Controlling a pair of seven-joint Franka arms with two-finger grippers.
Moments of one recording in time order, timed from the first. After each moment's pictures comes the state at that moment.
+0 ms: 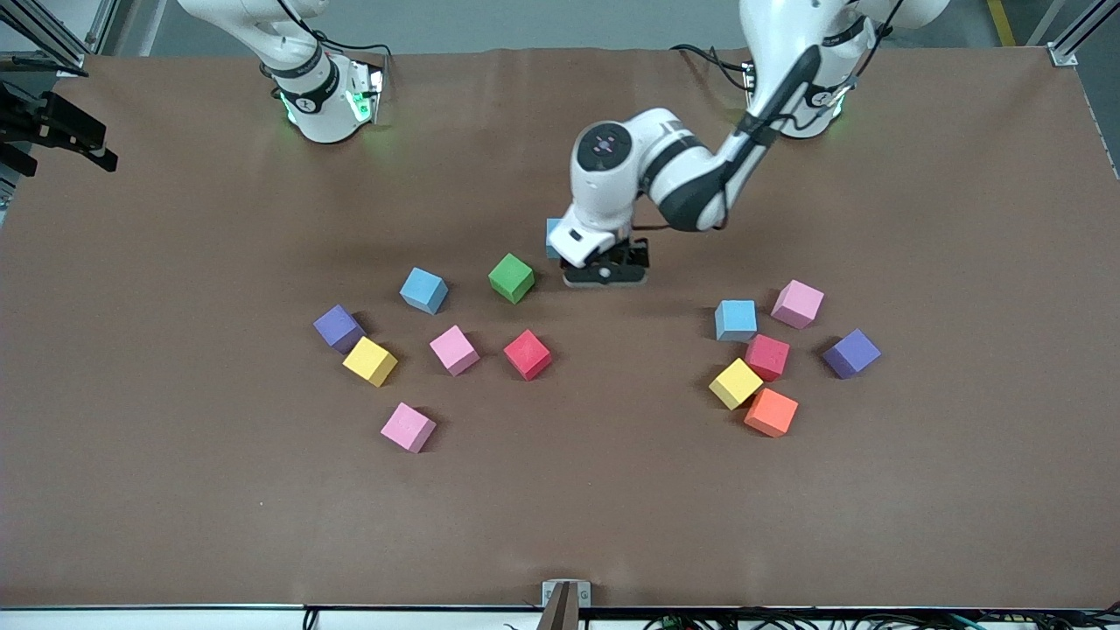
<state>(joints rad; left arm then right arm) -0.47 0.44 -0.35 -1.89 0.28 2.29 -0.93 0.01 -0.15 -0.06 -1.61 0.01 1.41 -0.09</state>
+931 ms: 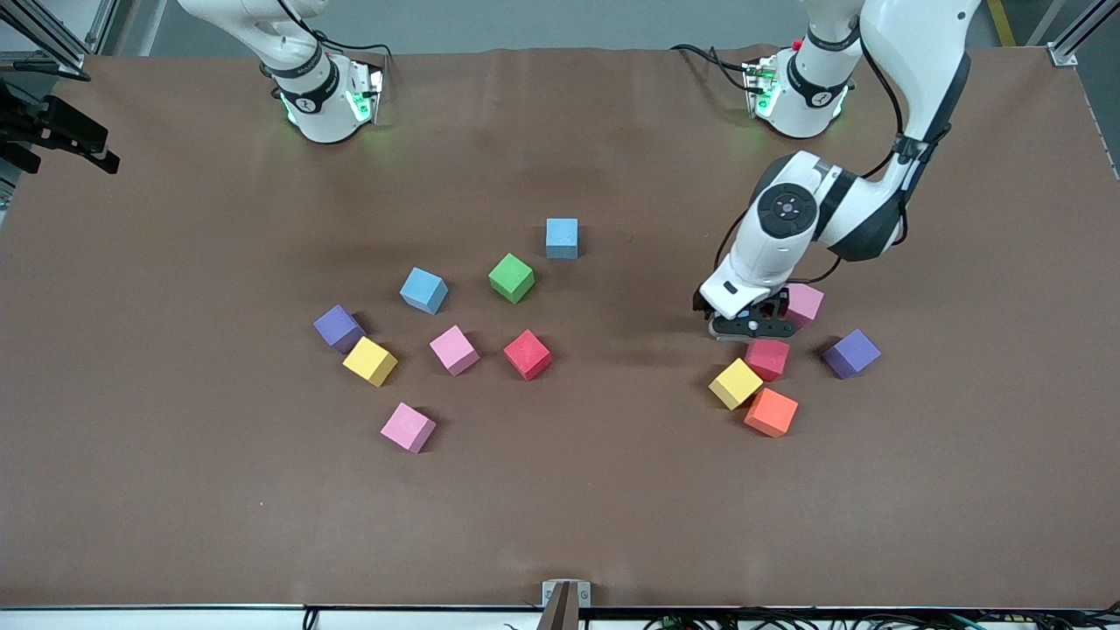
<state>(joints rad) -0.08 0.31 -0.35 -2.19 0.28 2.50 -0.53 0.01 -0.15 -0.06 -1.61 0.01 1.41 -0.01</state>
